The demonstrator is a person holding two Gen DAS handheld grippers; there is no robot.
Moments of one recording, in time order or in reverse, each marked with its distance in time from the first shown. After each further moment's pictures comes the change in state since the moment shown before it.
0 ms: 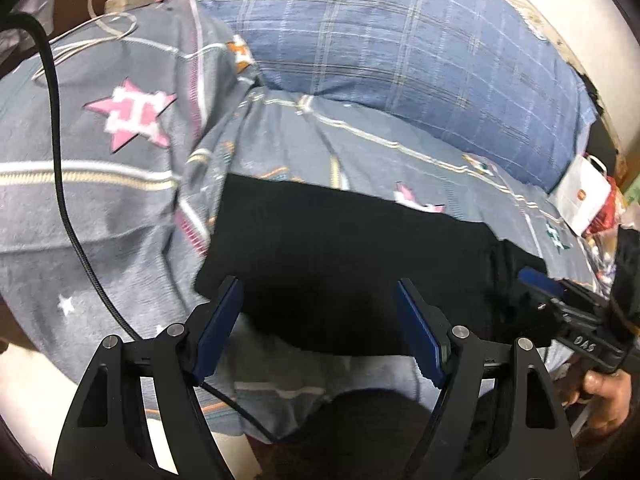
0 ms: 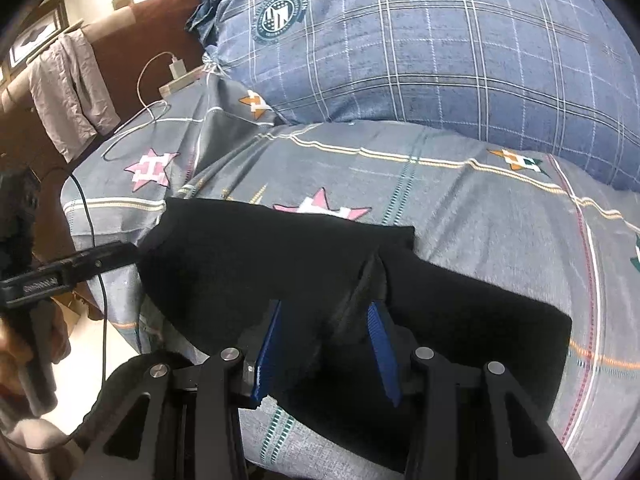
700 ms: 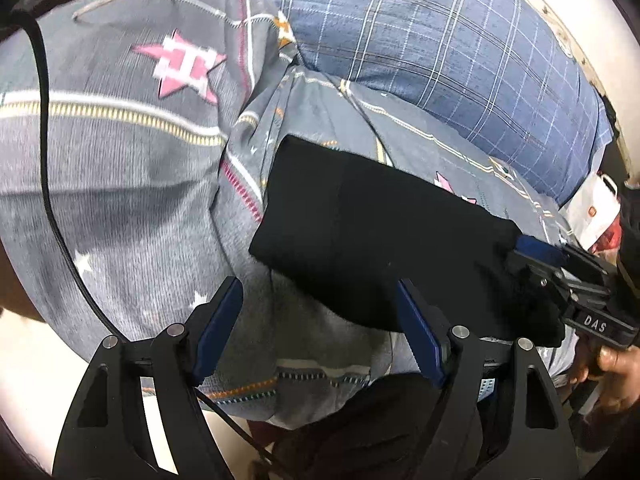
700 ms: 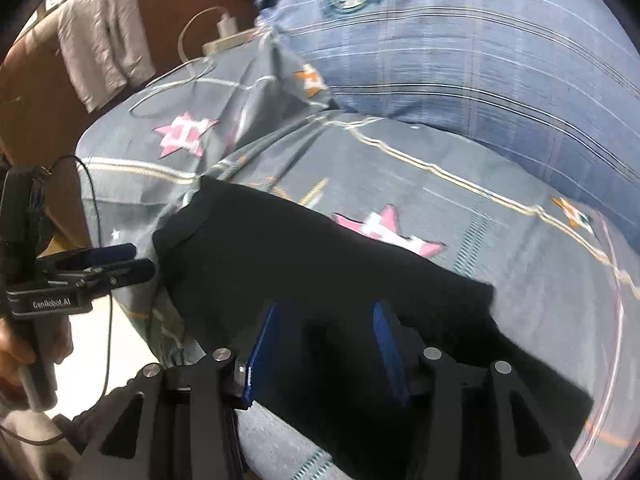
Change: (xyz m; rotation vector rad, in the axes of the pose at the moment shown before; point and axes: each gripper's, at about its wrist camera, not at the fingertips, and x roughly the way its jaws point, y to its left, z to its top) left arm 0.003 0.040 -0.021 -0.101 0.041 0.000; right arm 0.037 0.059 0.035 -0.200 0.092 0.051
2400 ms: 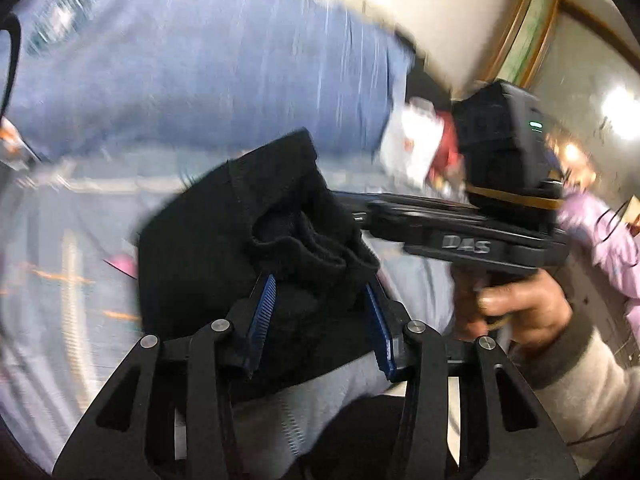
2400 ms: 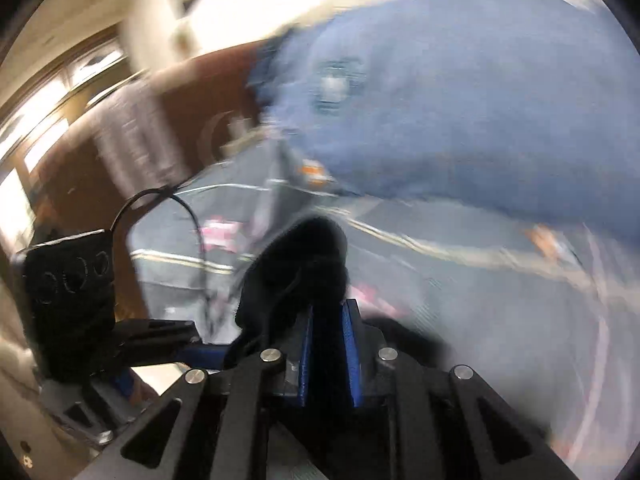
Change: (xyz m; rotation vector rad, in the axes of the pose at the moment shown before) left arm 0.018 -0.210 0.006 0.488 0.011 -0.575; right arm -0.087 -0.088 -0.033 0.197 -0.281 0.137
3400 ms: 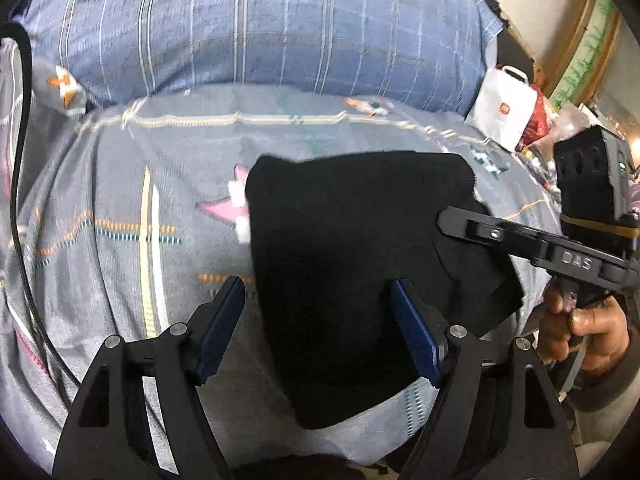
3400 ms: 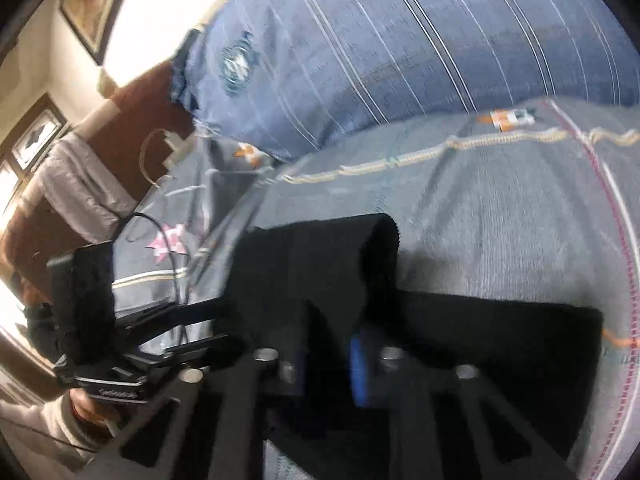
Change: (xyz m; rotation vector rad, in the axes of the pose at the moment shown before) left arm 0.007 0.078 -0.012 -0.051 0.100 0.273; right arm 0.039 -0.031 -0.043 0.254 0.016 0.005
